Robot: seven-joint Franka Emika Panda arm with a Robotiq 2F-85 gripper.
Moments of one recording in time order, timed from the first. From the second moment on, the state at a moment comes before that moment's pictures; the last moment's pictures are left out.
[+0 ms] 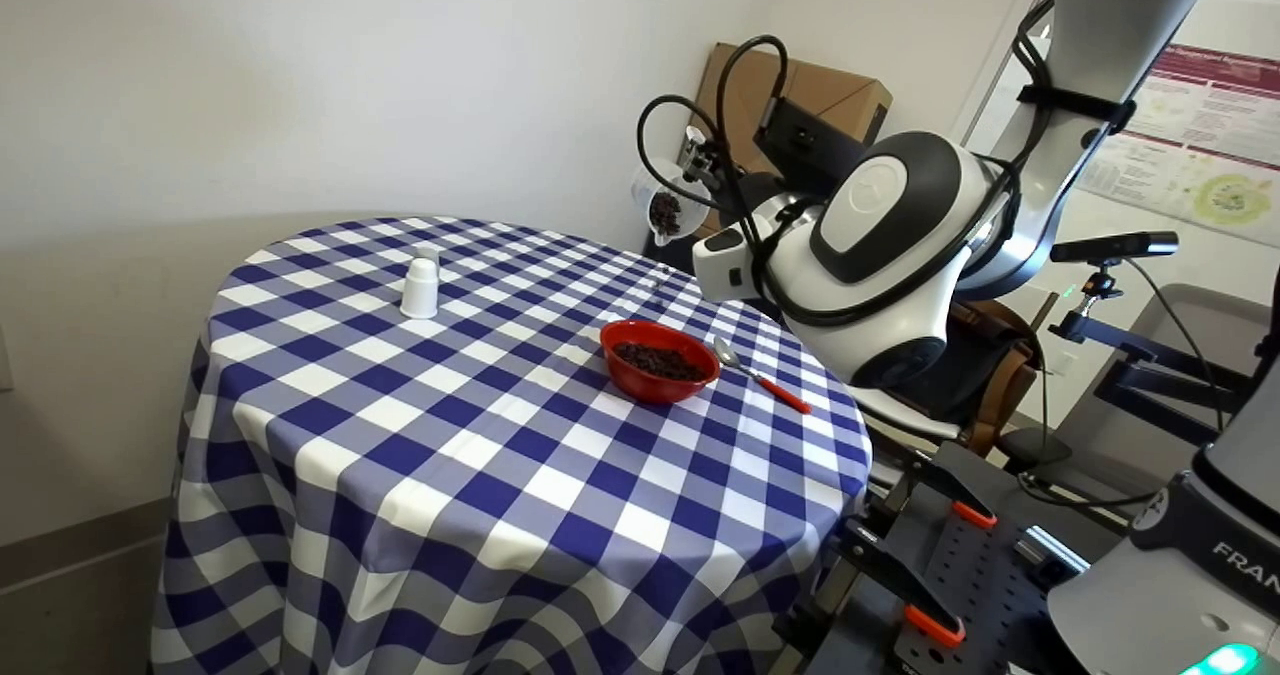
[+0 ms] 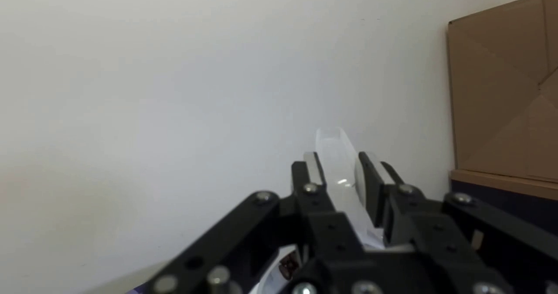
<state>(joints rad) 0.23 0.24 0.03 -2.75 -2.51 1.44 0.03</state>
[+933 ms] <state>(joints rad) 0.39 0.27 -0.14 -2.75 -2.51 1.42 0.06</state>
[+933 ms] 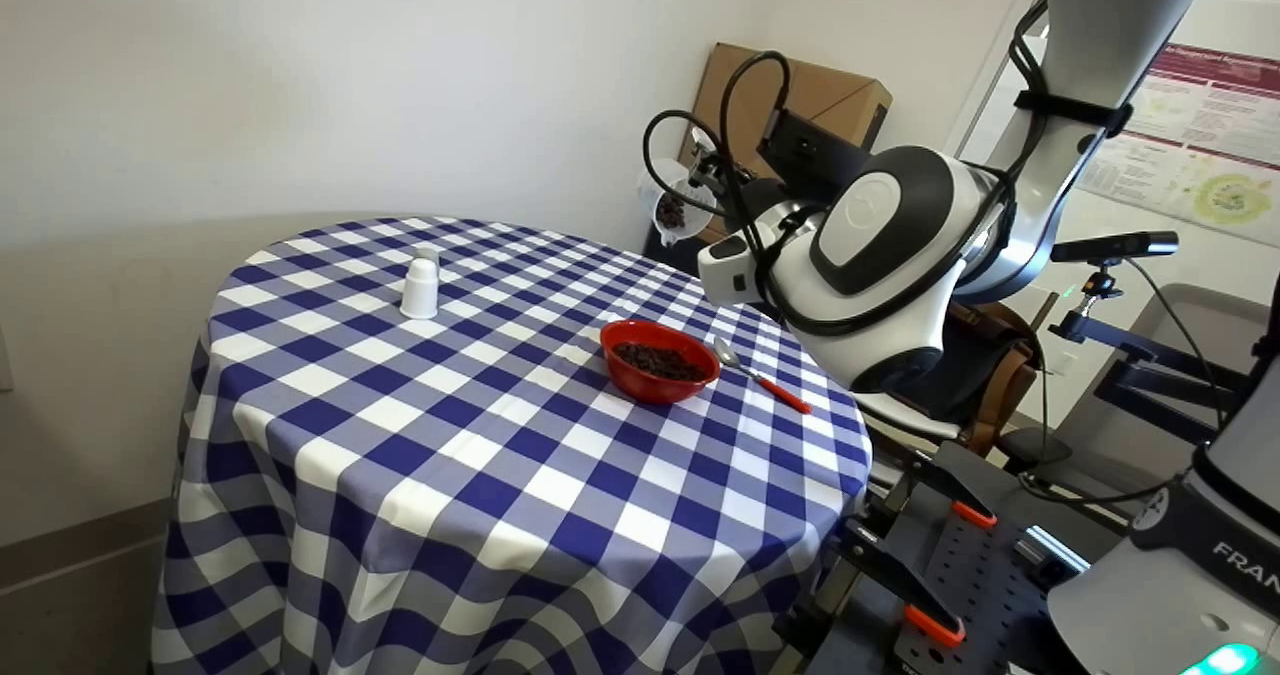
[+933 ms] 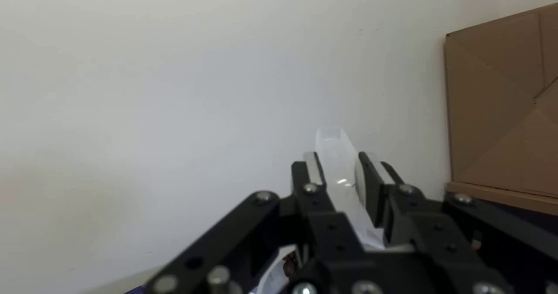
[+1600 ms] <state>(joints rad) 0.48 0.31 -0.26 -2.75 -2.51 1.38 0.12</state>
